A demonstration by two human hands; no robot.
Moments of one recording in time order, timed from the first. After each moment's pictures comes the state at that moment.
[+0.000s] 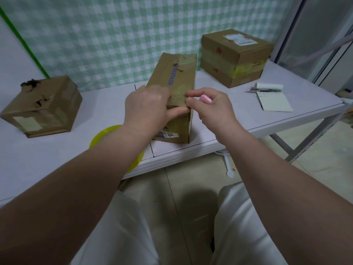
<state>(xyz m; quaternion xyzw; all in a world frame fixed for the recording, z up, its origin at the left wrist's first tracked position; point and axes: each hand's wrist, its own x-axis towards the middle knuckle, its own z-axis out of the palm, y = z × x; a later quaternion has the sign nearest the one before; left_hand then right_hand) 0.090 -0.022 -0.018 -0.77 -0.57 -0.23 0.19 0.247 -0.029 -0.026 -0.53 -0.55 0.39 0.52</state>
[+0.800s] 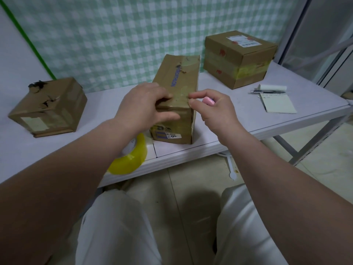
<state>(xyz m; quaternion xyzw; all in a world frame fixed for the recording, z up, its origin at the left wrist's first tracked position) 0.059 -0.015 -0.007 -0.83 -0.50 -0.24 0.04 0.248 -0.030 -0.026 -0.52 -0.55 0.40 0.51</state>
